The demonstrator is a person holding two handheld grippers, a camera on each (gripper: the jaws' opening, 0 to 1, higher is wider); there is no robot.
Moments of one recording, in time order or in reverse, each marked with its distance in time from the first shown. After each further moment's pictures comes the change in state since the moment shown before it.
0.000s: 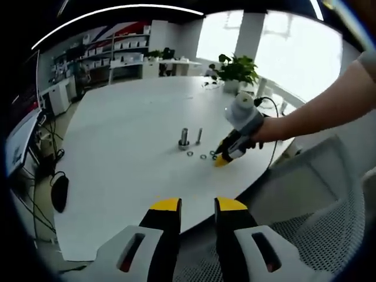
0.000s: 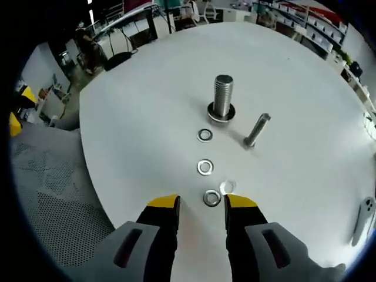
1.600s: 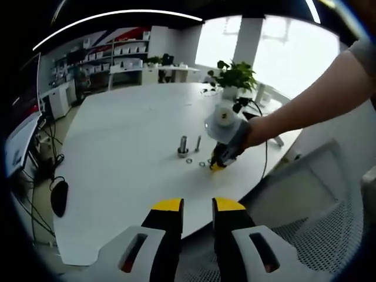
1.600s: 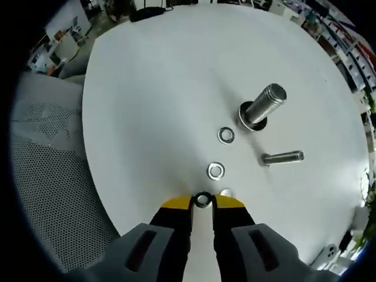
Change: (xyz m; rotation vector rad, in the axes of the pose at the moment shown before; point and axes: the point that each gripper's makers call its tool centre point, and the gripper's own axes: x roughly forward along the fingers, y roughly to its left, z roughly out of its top) left arm -0.002 -0.002 0.010 0.007 -0.054 -0.010; right arm 0.009 0.007 -0.002 -0.328 0.256 -0.028
